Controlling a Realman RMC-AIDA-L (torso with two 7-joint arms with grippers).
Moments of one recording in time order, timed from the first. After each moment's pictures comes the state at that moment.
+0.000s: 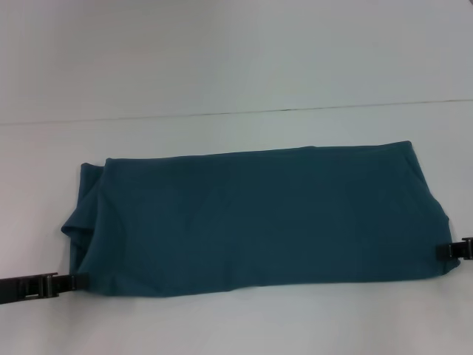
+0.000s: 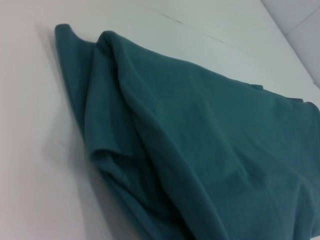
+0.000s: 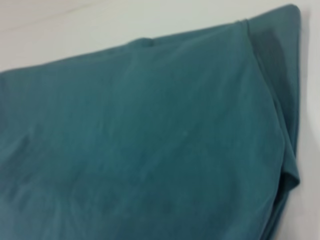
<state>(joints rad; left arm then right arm) -0.52 -2.12 0.34 0.83 2.49 1.55 -2.04 0.43 2.07 -0.57 -0.98 -2.50 -1.41 2.25</state>
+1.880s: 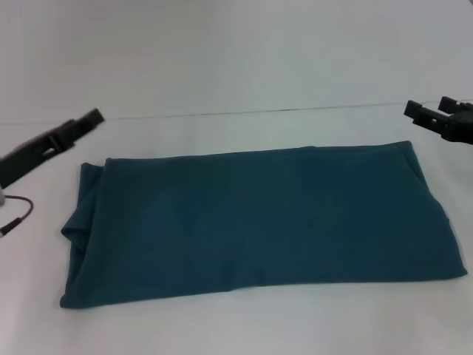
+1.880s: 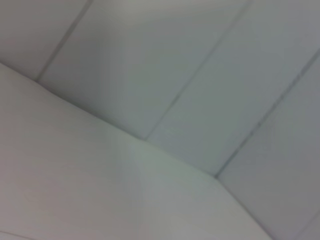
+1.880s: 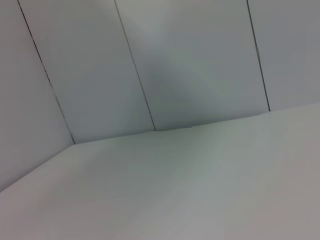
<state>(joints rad) -0.61 -2.15 0.38 0.62 1.86 1.13 -1.72 0.49 2.08 -0.50 -0.71 -1.79 -1.08 1.52</state>
